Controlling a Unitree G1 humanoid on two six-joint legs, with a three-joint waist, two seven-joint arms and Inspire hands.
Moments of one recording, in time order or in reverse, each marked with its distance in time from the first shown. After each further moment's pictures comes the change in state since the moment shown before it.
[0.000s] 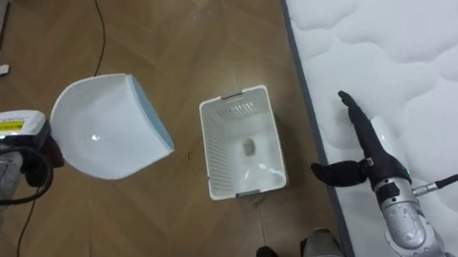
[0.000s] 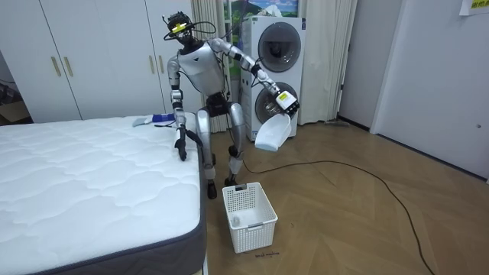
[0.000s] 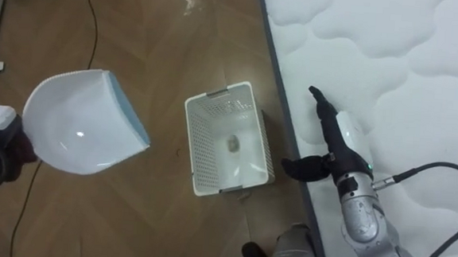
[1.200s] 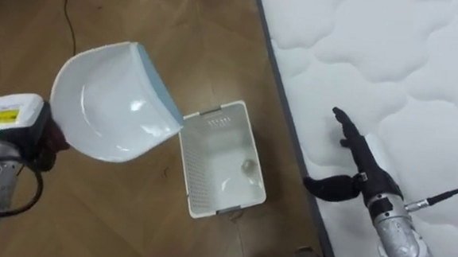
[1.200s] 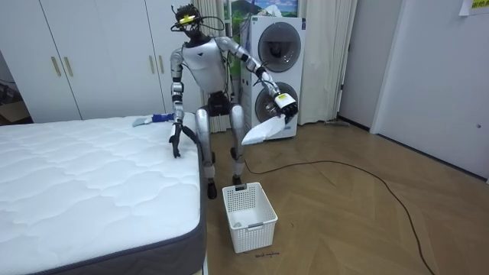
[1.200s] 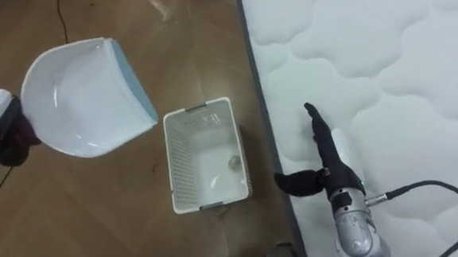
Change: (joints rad) left arm 0.258 -0.001 0.263 -0.216 -0.062 -0.097 0.218; right arm 0.088 0.021 0.036 0.027 0.079 0.010 -0.013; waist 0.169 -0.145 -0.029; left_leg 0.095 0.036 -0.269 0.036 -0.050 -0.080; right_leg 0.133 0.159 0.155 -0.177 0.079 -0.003
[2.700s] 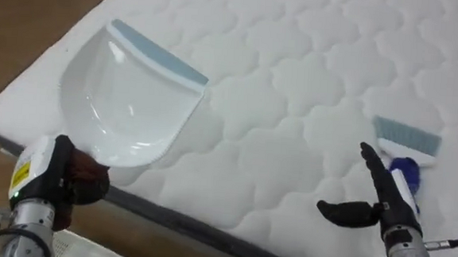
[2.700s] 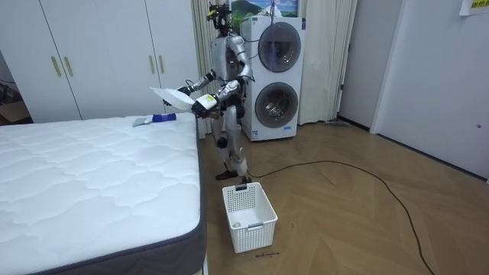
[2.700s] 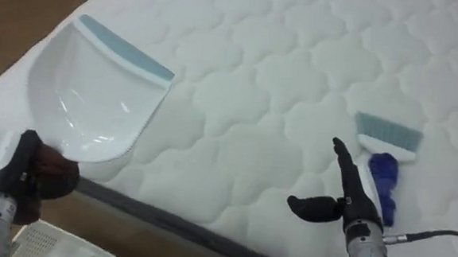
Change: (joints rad) left arm 0.376 -0.335 0.206 -0.454 -0.233 0.016 -0.079; right arm 0.149 0.047 -0.121 -0.188 0.079 0.142 0.069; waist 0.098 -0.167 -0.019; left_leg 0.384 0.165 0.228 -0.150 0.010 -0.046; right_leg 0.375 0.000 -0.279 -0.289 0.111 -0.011
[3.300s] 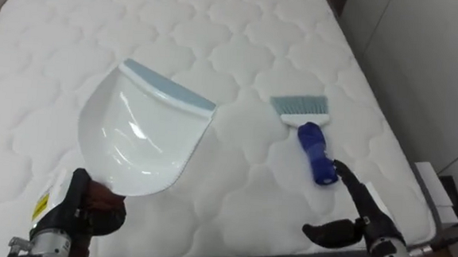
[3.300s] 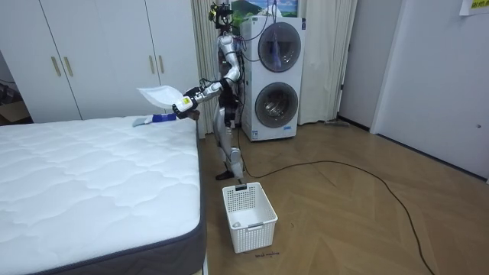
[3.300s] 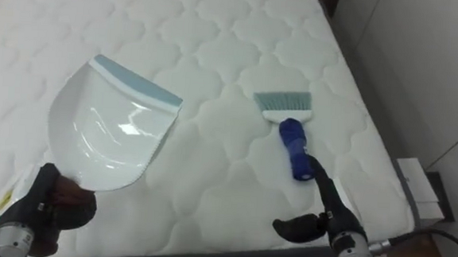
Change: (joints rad) left arm 0.061 -0.057 -0.004 0.001 -0.001 -0.018 -0.062; right arm 0.058 0.040 -0.001 0.038 -0.100 0.001 0.097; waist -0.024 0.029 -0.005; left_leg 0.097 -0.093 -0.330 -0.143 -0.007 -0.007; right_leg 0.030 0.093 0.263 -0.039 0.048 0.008
